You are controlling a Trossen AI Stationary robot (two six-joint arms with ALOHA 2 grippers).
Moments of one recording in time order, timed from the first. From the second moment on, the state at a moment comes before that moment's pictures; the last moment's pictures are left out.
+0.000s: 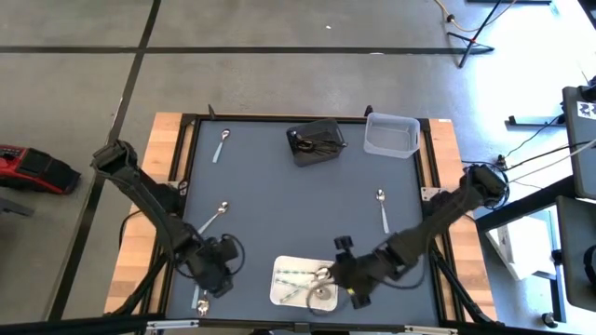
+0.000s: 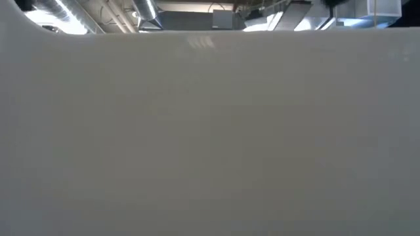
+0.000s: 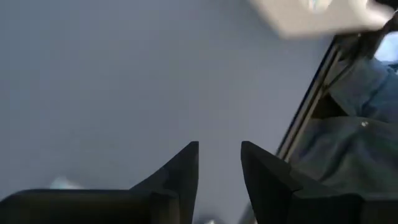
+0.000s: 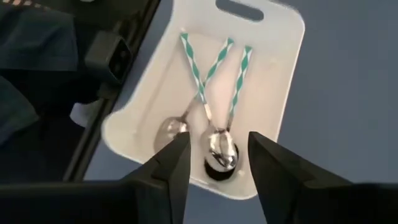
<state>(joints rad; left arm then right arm) -0.81 1.44 0.89 -0.54 -0.12 -1.41 0.68 1.69 1.29 -0.51 0.25 0.29</state>
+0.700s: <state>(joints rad) -0.95 1.66 0.89 -0.69 -0.01 -1.91 0.86 1.68 1.20 -0.47 0.55 0.60</state>
